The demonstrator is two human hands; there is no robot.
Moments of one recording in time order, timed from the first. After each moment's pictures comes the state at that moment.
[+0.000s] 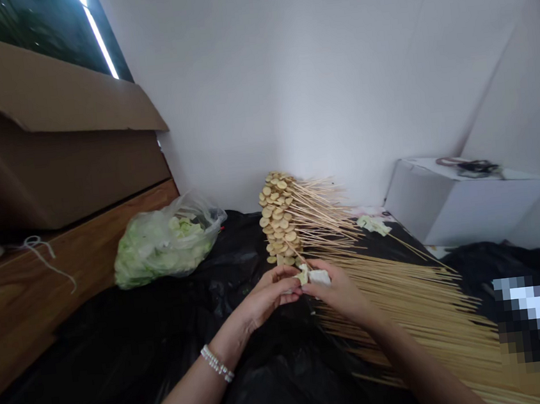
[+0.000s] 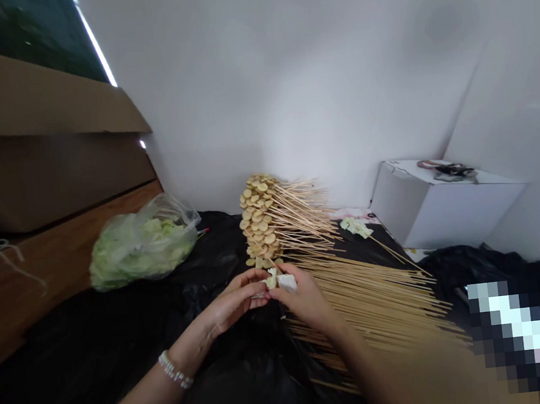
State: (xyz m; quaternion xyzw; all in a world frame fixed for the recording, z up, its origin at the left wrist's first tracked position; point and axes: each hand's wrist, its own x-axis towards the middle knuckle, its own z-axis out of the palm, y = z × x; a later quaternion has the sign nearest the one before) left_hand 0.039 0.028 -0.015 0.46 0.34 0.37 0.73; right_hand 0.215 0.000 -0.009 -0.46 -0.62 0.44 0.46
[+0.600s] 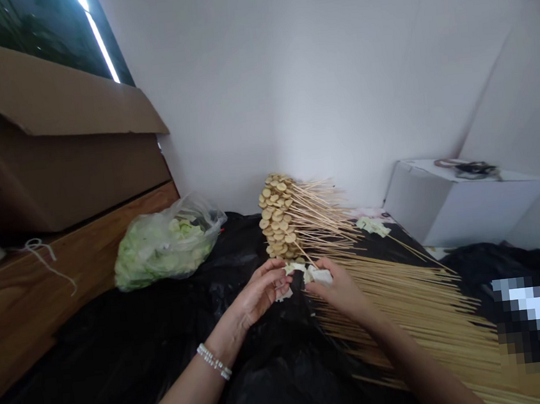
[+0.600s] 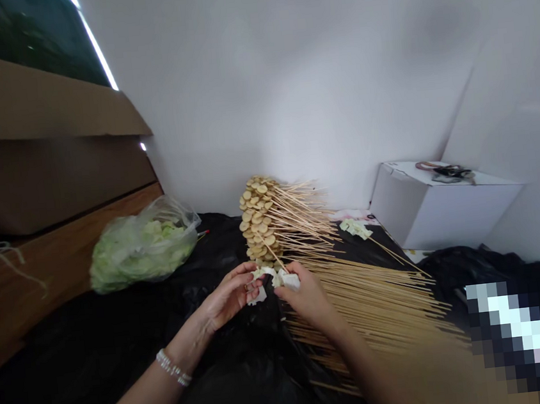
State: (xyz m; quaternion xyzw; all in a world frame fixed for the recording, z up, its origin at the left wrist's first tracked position) left_hand 0.029 0.041 -0.014 0.38 0.30 0.44 0.76; right_hand 0.224 0.010 -0.022 -0.54 -0.62 0.35 0.44
